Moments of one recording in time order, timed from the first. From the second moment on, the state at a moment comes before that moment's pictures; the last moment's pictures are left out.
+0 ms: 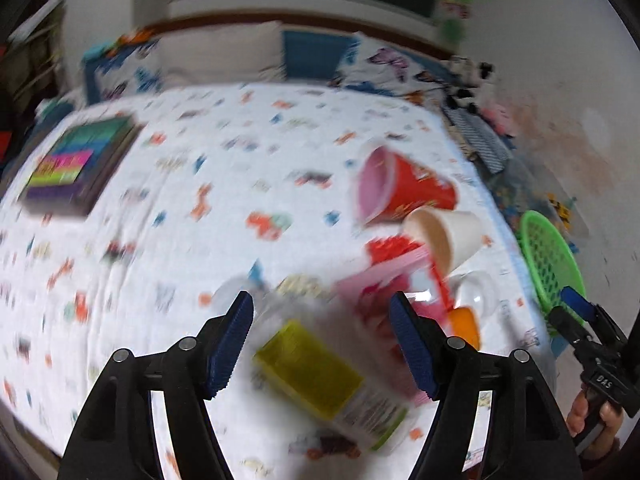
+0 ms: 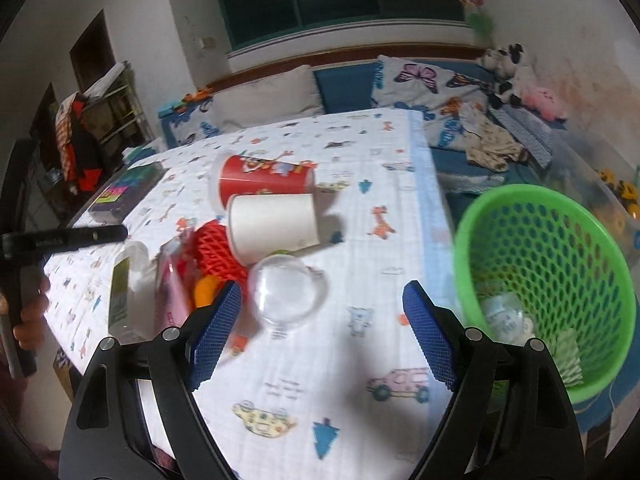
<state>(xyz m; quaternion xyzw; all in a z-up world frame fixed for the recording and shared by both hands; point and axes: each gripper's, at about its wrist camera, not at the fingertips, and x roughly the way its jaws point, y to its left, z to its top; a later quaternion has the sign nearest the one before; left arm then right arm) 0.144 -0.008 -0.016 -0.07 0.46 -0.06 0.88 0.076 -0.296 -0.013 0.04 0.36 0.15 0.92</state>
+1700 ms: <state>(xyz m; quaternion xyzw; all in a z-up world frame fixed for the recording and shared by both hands) 0.142 0.072 -0.034 -0.12 0.47 -0.04 0.87 0.097 -0.150 -0.034 -0.05 0.38 0.25 0.89</state>
